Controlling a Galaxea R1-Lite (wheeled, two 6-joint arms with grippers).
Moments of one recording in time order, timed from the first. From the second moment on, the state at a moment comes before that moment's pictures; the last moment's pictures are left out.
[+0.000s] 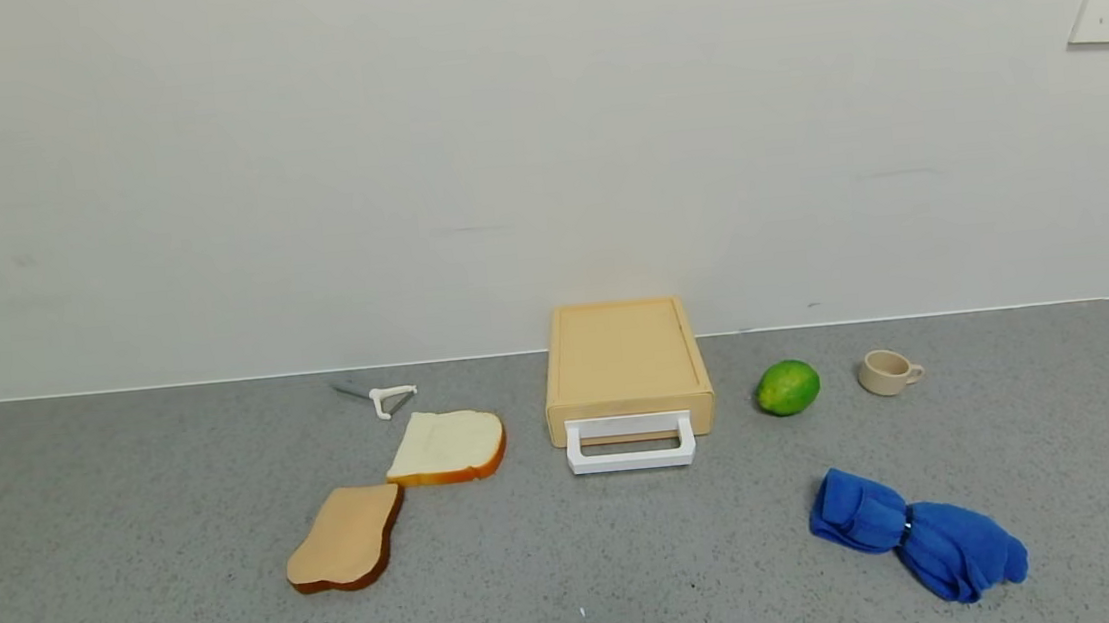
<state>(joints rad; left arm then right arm) 0.00 0.02 -0.48 0.35 0.01 0.05 0.00 0.00 0.00 0.01 -0.01 0.00</state>
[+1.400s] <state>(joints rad) 0.00 0.00 0.00 0.00 -0.02 0.02 0.00 0.00 0.00 0.01 -0.01 0.00</state>
